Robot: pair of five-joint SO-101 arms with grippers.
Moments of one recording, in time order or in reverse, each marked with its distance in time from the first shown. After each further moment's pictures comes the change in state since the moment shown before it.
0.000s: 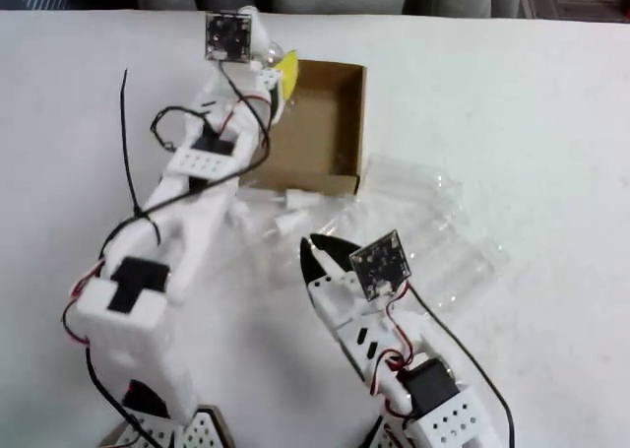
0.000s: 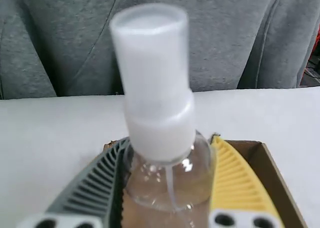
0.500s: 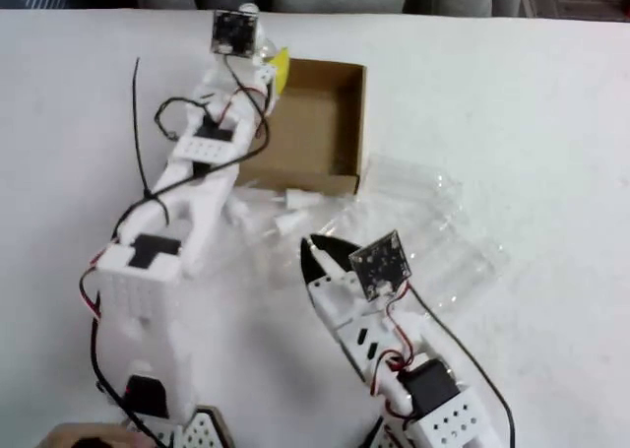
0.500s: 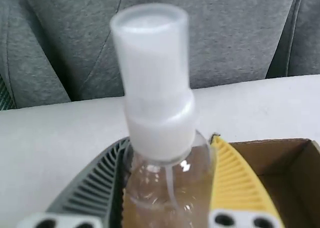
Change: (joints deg) left arm -2.0 14.6 -13.5 0.0 -6.2; right arm 0.0 0.0 0.0 0.0 0.0
